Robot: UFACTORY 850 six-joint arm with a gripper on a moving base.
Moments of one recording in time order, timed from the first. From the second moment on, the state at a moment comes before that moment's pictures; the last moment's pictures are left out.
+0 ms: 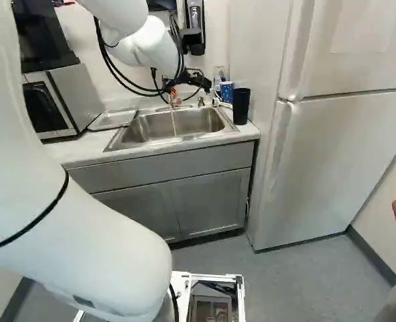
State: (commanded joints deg) arm -6.1 8.3 -54.4 0.0 -5.2 0.0
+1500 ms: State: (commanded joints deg) arm -15.1 6.8 -47.6 7.8 7.4 0.0
